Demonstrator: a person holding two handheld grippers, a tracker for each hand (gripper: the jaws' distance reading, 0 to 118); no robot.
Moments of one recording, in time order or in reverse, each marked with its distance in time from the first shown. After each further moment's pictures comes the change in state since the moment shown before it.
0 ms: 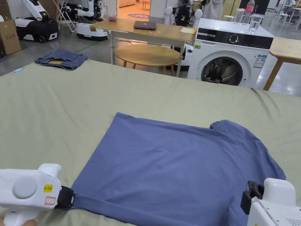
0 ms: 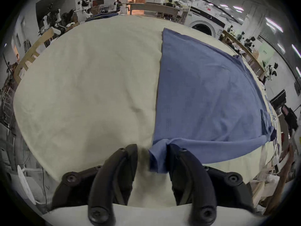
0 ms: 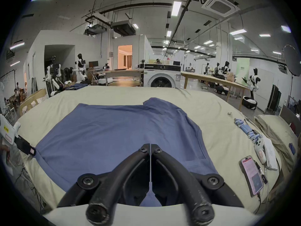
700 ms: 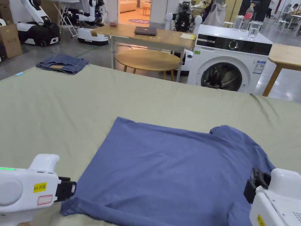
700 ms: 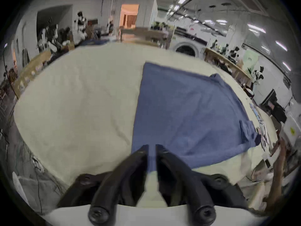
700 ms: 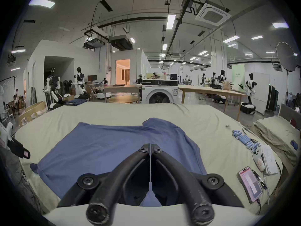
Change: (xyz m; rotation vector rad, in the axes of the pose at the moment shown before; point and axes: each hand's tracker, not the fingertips) left arm -0.001 0.003 0.045 0.158 -0.093 -0.004; right arm -0.006 0.028 0.007 0.131 -0.006 -0.031
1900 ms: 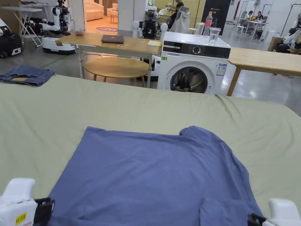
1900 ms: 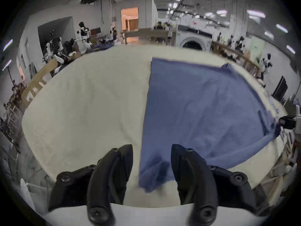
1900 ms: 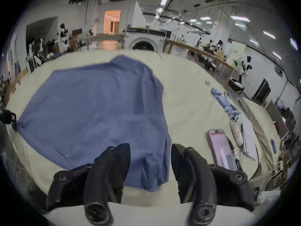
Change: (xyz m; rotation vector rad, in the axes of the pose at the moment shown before) left arm 0.033 -0.013 -0.013 0.161 0.093 -0.121; right arm 0.091 -0.031 0.017 -0.412 -0.140 0.051
